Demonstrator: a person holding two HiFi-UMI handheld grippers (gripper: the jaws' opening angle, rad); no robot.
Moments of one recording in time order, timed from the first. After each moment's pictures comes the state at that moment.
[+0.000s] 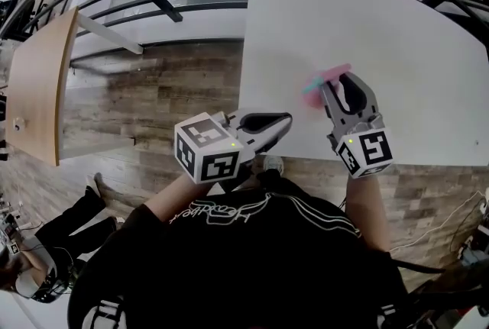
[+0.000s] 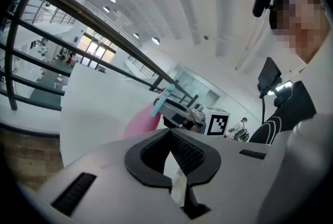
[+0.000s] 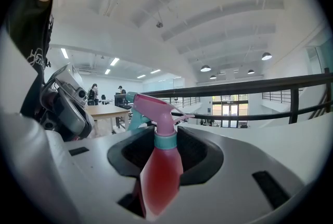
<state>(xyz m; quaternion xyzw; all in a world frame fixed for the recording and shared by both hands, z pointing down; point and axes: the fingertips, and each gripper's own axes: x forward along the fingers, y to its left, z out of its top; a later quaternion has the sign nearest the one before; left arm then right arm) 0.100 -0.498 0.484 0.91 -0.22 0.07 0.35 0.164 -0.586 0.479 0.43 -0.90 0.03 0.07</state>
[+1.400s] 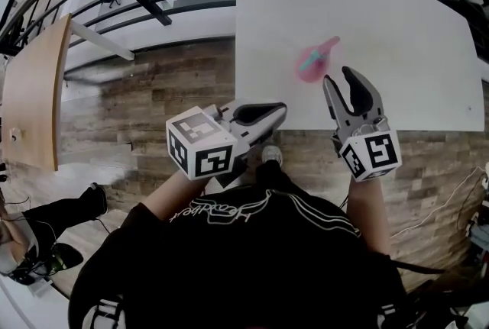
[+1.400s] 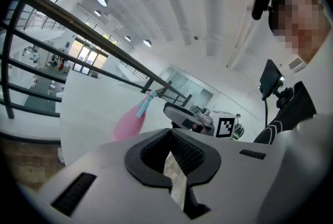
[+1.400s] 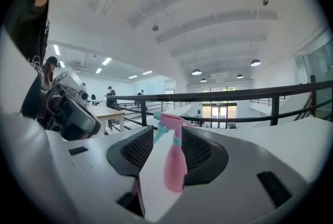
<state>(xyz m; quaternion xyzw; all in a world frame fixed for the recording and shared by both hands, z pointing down) 0.095 -0.456 0.452 0.92 -0.20 0.07 0.32 0.183 -0.520 0.445 0.47 -0.88 0.04 0.07</state>
